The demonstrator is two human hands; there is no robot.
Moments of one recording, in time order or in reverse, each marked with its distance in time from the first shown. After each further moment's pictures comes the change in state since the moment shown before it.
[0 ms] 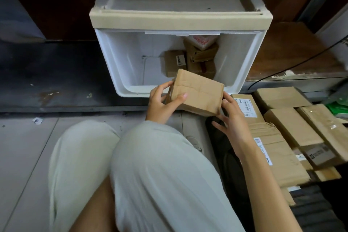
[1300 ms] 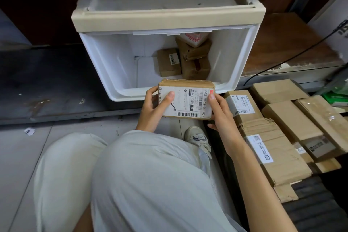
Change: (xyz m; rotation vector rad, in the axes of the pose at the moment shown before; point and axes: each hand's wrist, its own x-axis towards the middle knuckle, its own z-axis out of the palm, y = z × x) left_hand 0.002 -0.003 -0.006 -0.090 -0.044 -0.081; right_hand 0.004 0.008 0.014 -0.072 -0.029 -0.064
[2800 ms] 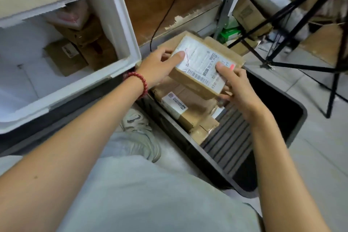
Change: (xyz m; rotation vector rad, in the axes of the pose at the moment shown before) left_hand -0.021 0.064 0.215 0.598 -0.758 0.138; right_hand -0.099 0.013 -0.212 0.056 0.511 0.096
